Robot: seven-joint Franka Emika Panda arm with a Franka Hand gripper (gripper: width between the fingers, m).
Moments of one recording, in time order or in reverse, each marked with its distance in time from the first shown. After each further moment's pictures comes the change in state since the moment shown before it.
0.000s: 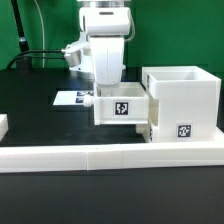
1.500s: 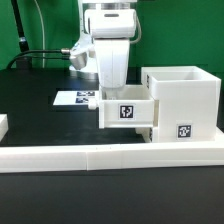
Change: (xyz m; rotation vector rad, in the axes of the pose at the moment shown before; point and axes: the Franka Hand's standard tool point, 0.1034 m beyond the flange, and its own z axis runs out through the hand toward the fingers) arm 0.009 0.006 0.003 0.004 0.005 0.029
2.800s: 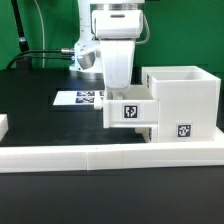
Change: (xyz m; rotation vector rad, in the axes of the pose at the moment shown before) arm 0.010 -0.003 0.001 0.002 -0.001 0.027
